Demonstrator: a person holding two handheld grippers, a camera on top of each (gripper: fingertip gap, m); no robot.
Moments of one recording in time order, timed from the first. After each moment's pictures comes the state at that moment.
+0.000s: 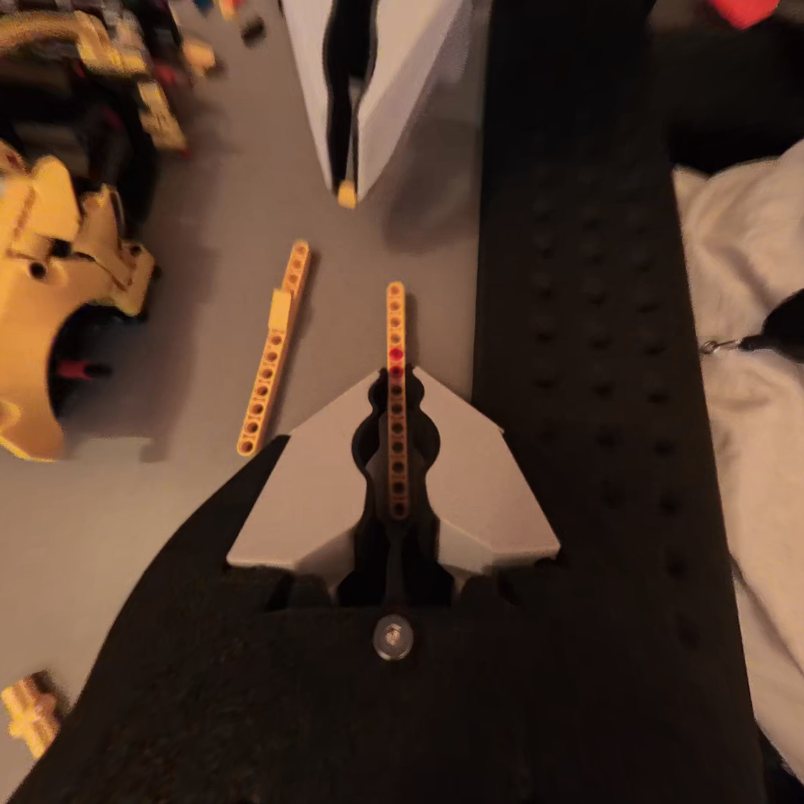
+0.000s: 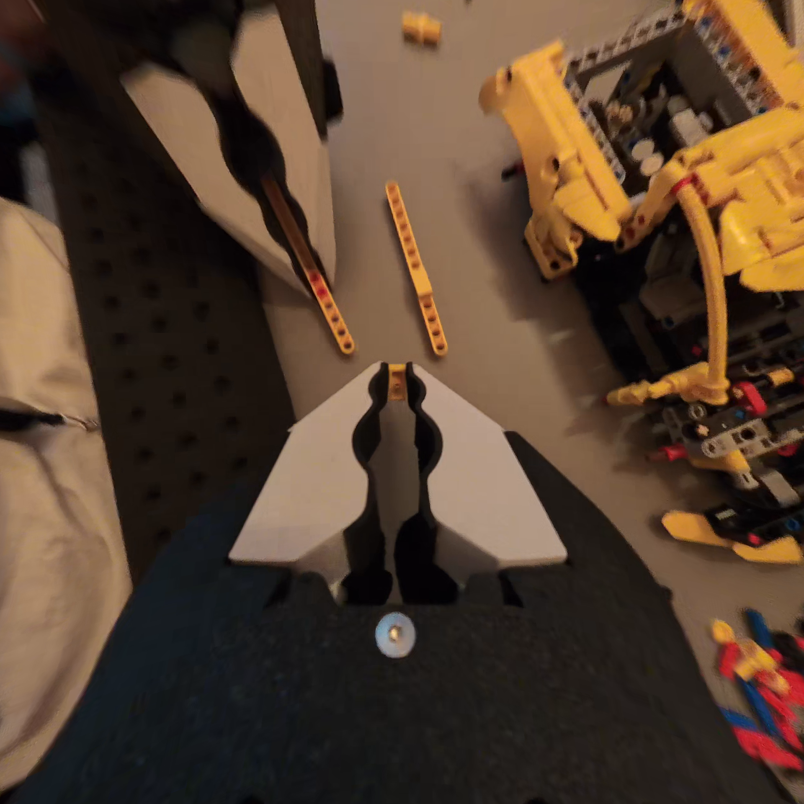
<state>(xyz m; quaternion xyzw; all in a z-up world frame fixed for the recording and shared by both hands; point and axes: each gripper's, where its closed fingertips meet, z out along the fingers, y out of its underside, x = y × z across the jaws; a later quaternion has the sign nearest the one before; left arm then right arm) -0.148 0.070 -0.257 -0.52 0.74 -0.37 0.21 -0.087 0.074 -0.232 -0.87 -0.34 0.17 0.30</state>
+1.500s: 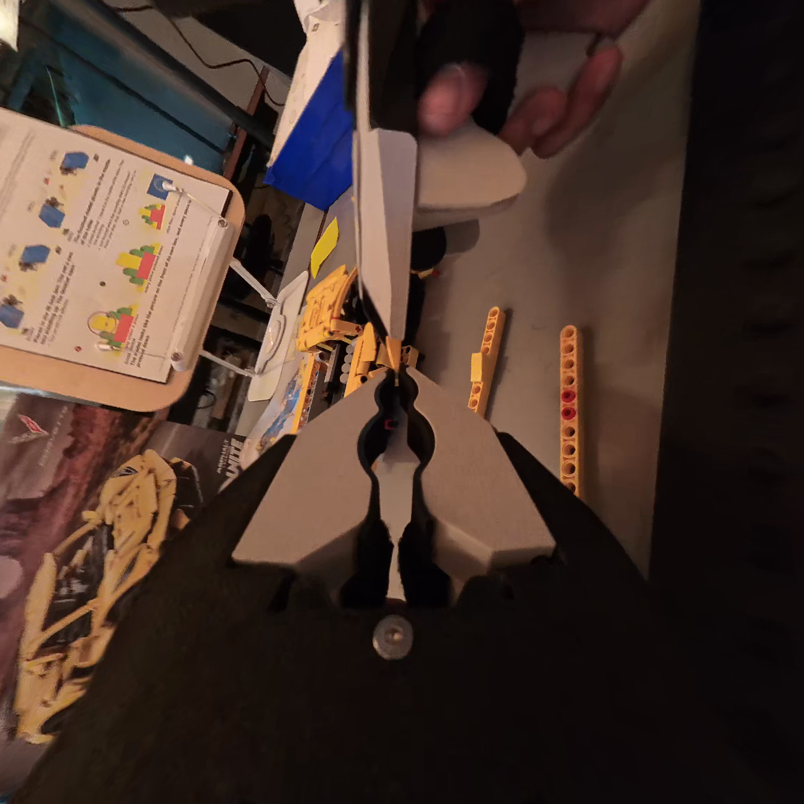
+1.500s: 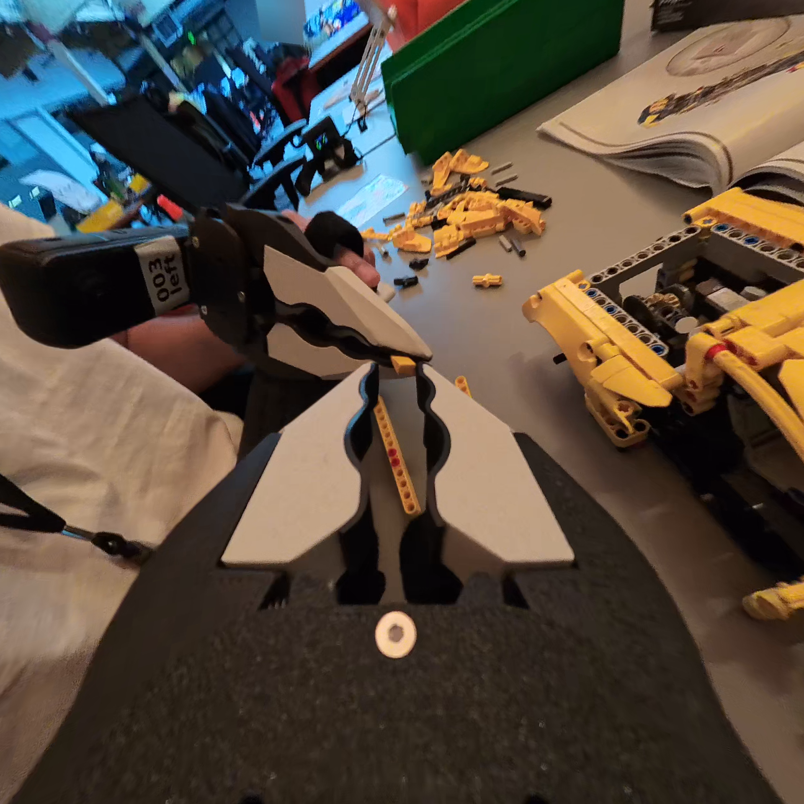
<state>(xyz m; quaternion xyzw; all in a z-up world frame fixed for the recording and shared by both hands) -0.130 0.119 -0.195 -0.37 0.73 -0.10 0.57 -0.138 0.112 -0.182 -0.77 -0.24 0.41 0.42</state>
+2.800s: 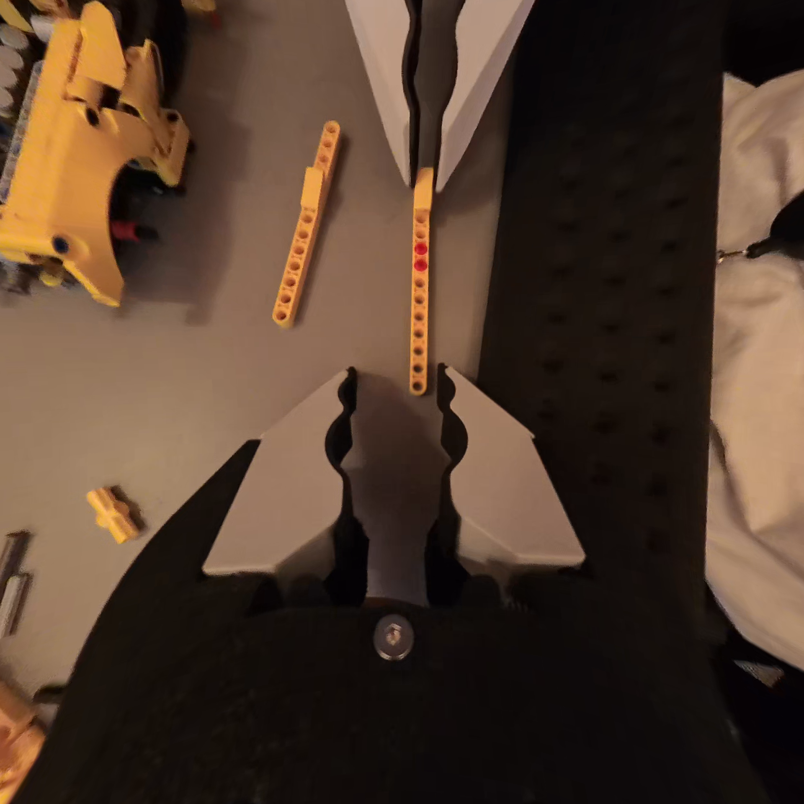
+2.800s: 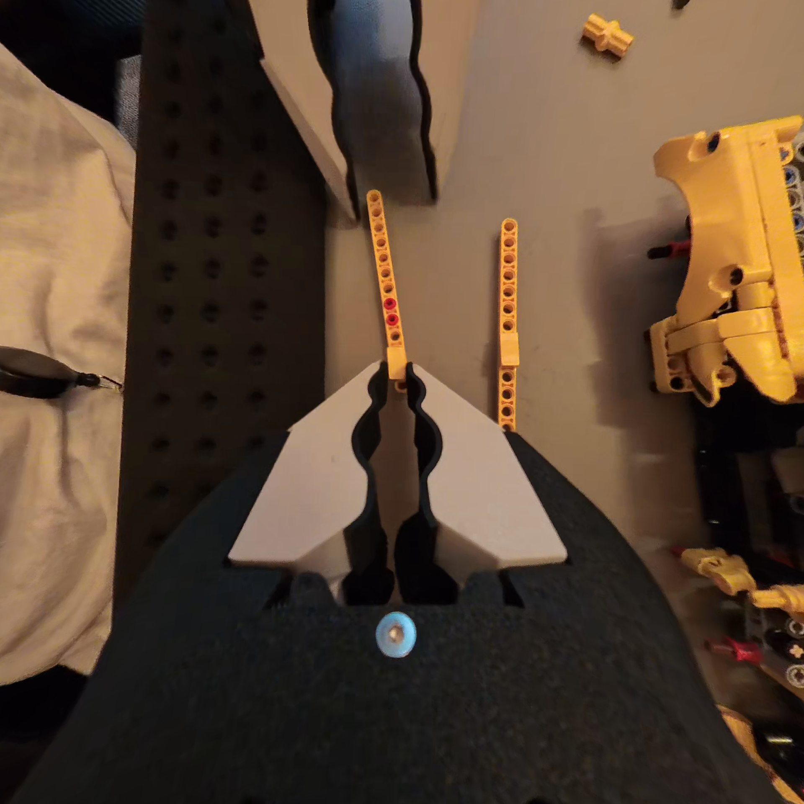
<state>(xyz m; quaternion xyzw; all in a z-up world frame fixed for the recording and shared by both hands) -0.199 0.098 -0.260 -0.56 0.75 -0.30 0.19 -0.132 0.069 -0.250 -0.82 -0.47 0.22 0.24</state>
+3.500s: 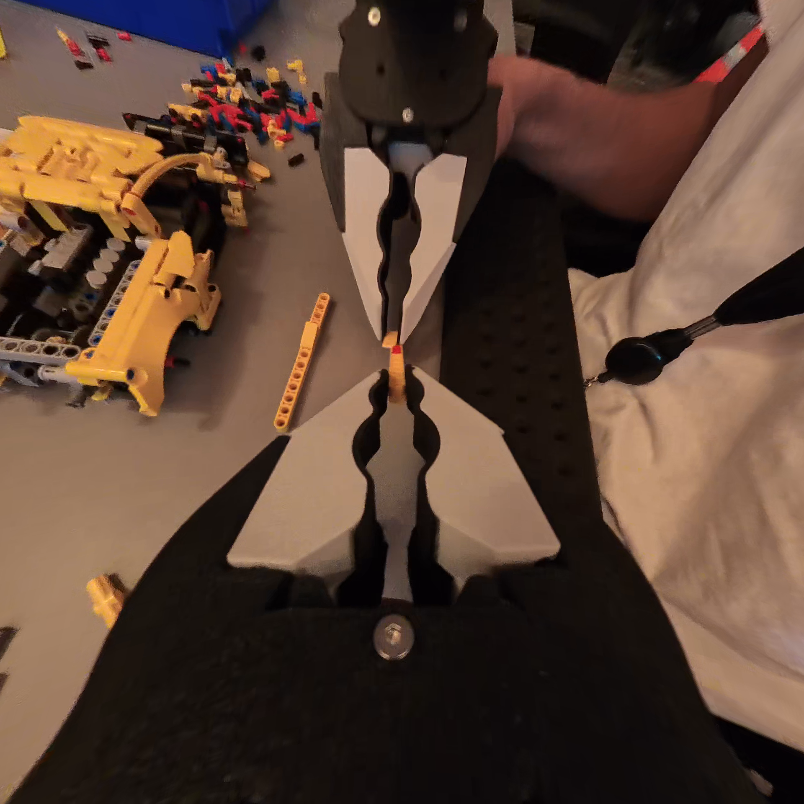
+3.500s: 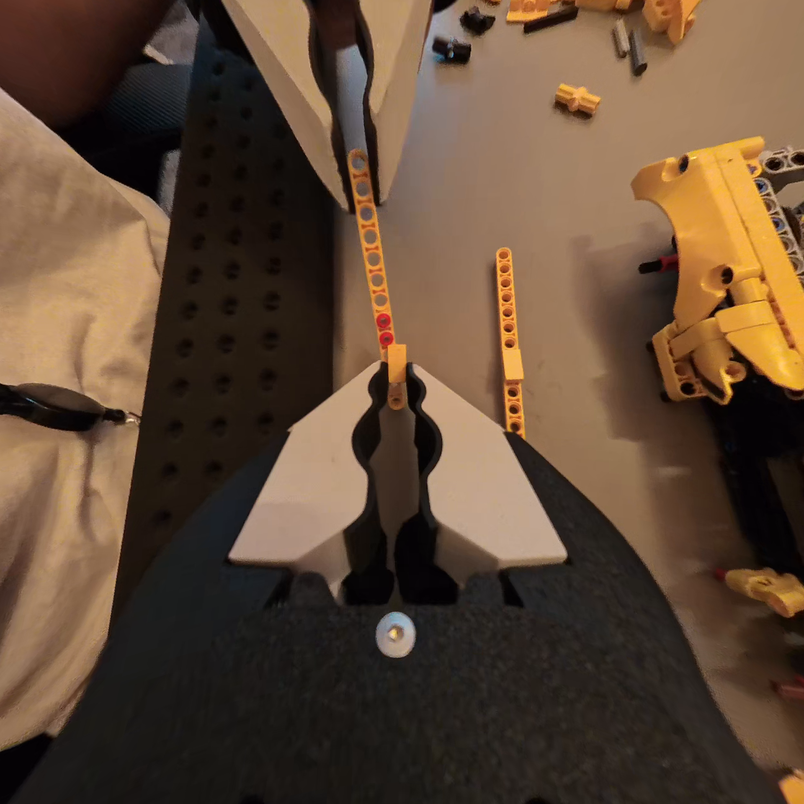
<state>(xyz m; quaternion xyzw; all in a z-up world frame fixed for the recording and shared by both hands) -0.175 0.083 -0.198 -0.53 0.69 -0.44 0.22 -0.140 0.071 -0.245 -0.81 -0.43 0.27 0.30</state>
